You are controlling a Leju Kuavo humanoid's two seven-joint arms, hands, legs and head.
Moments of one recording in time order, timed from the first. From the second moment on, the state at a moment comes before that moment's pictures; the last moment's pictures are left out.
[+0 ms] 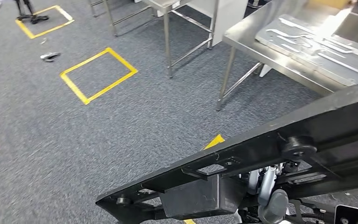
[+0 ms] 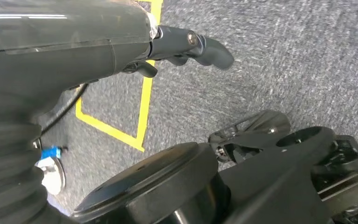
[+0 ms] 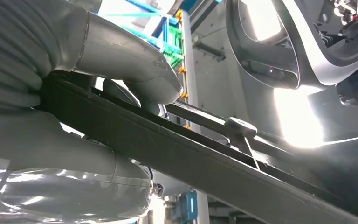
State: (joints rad) left arm -0.12 -0.13 0.92 -0.20 -1.33 0.03 0.00; right arm -0.03 0.27 0.21 -1.90 -0.26 0.81 -0.69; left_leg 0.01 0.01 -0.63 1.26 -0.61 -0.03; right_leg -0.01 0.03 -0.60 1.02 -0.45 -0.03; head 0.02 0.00
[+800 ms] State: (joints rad) left arm -0.10 -0.14 0.93 -0.20 -1.32 0.02 -0.02; right arm -0.03 0.27 0.21 -1.89 -0.26 0.82 -0.69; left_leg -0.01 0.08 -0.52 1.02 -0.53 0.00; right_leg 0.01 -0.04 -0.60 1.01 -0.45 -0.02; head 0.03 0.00
